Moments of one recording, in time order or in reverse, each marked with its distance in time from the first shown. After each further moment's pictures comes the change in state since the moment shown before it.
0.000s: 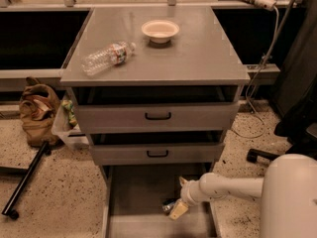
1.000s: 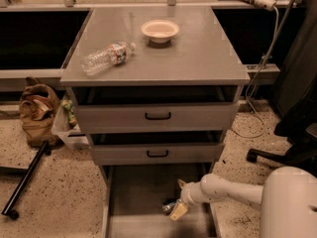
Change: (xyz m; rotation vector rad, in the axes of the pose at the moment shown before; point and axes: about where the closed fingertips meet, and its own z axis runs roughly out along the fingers) arm 0.020 -0.003 0.036 -0.052 -0.051 0.003
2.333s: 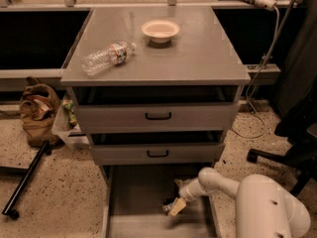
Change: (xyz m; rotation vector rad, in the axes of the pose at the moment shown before) arm 0.033 -0.034 0.057 -0.128 -0.032 0.023
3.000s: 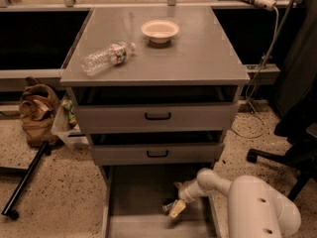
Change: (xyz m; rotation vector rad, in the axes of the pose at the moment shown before) arm 0.014 0.001 0.022 -0.047 0.022 0.013
